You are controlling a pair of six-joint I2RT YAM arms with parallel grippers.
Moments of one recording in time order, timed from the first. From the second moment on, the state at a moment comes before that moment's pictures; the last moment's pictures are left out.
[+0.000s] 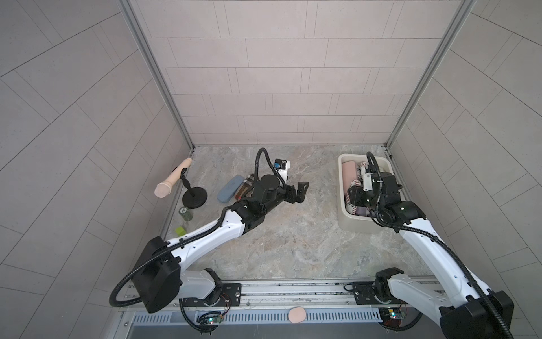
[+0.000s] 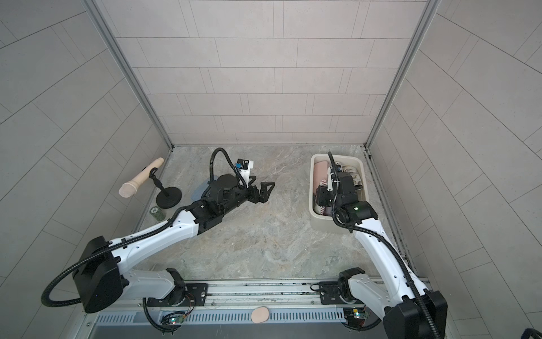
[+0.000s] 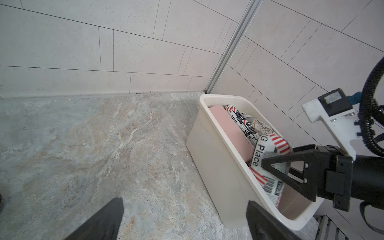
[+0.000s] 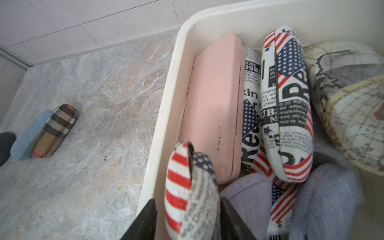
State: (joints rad) left arm -0.78 1.33 0.93 0.12 -0.06 -0.40; right arm 0.19 1.01 0.89 -0.57 -0.01 0.32
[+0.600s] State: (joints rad) left arm -0.68 1.45 1.09 -0.12 -0.26 -0.41; right arm 0.19 0.91 0.91 -0.61 -0.01 0.32
